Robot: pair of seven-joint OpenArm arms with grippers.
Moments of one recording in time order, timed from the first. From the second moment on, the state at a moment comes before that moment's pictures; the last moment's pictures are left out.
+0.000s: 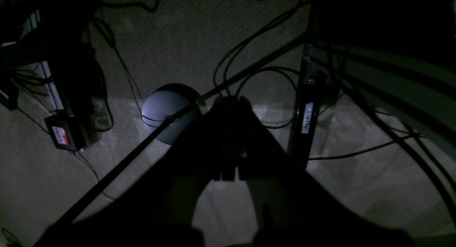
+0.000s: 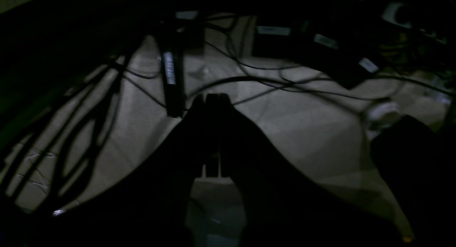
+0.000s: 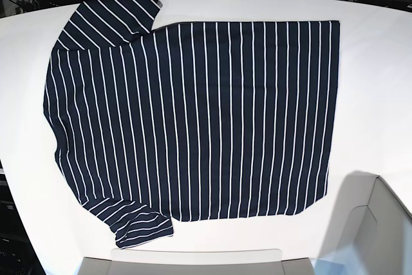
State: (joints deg) left arm 11.6 -3.8 -4.5 11.1 0.2 3.6 -11.3; right arm -5.1 1.8 -6.6 10.3 2.5 5.2 -3.3
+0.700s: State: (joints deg) left arm 14.7 -5.5 -5.1 14.9 0.0 3.6 -20.0; right arm -10.4 5.6 -6.9 15.9 2.5 5.5 -9.5
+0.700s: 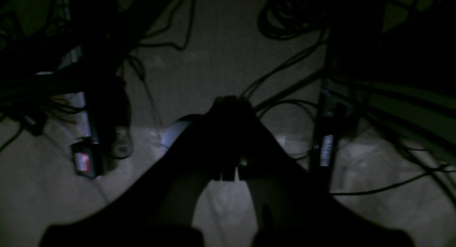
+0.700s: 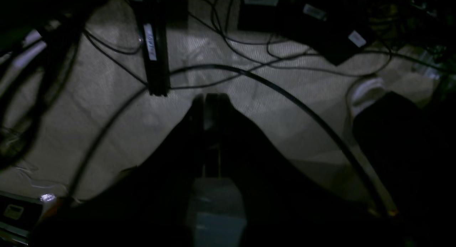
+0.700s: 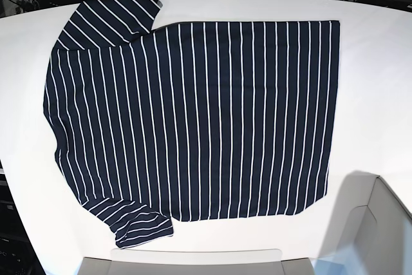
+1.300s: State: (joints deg) left arm 19.4 -5.4 -11.3 24.9 0.0 3.4 -18.6; right arm -16.4 6.5 -7.0 24.7 2.6 5.6 -9.9
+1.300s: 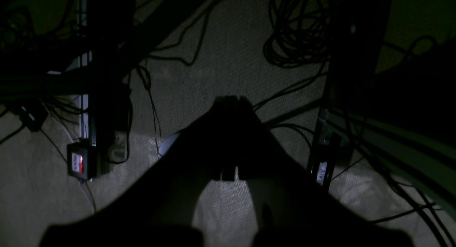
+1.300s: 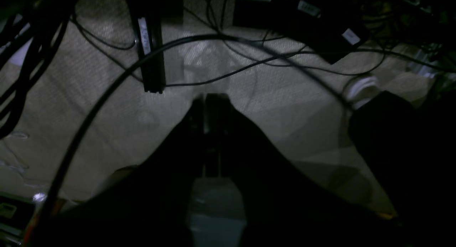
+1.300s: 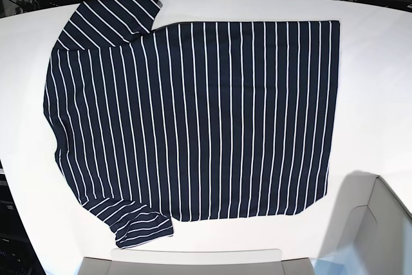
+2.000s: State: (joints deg) left arm 40.9 -6.3 -11.2 58.1 -0.1 3.6 -4.5; right arm -40.7 15.1 -7.3 69.0 18.7 5.6 -20.2
